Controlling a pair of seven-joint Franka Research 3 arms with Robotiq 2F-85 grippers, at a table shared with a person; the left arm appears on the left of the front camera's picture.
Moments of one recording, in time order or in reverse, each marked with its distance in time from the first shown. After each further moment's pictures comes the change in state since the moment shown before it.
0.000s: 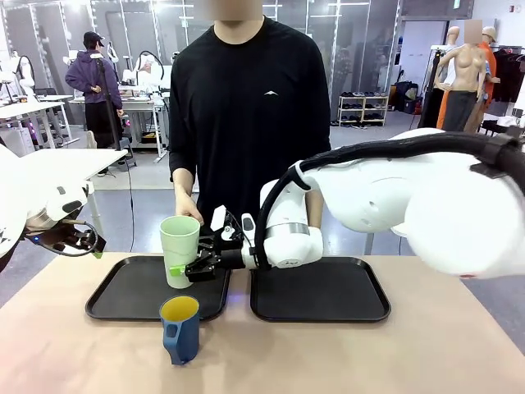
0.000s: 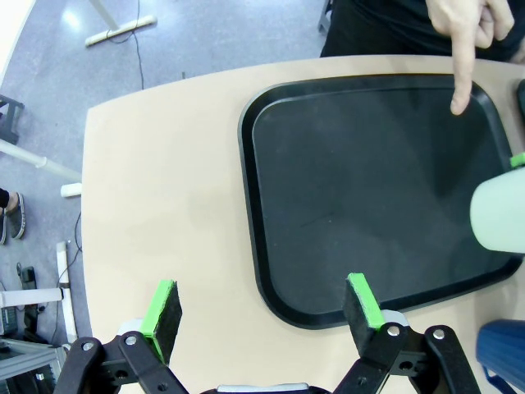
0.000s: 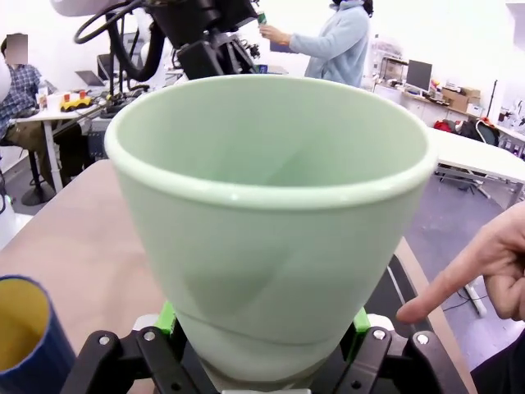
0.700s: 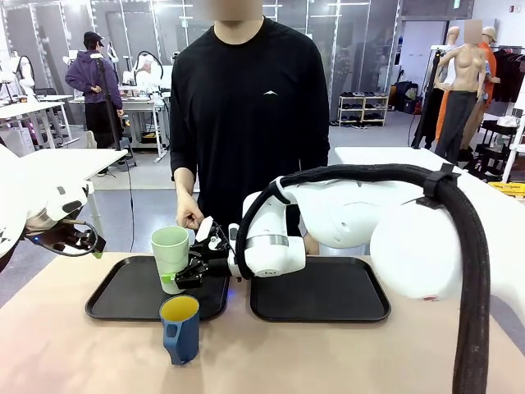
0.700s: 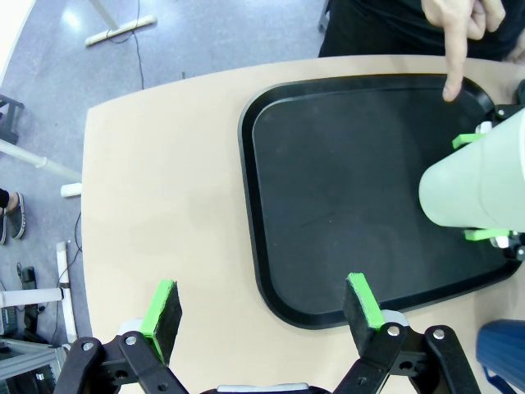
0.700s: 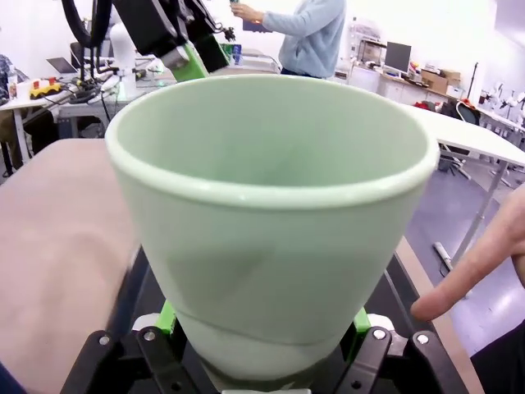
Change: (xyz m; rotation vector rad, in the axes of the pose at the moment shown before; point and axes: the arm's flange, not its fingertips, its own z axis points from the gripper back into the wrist) left arm 0.000 0.000 0.000 0.000 0.000 0.000; right arm -0.034 -0.018 -0.035 -0.081 0.062 0.009
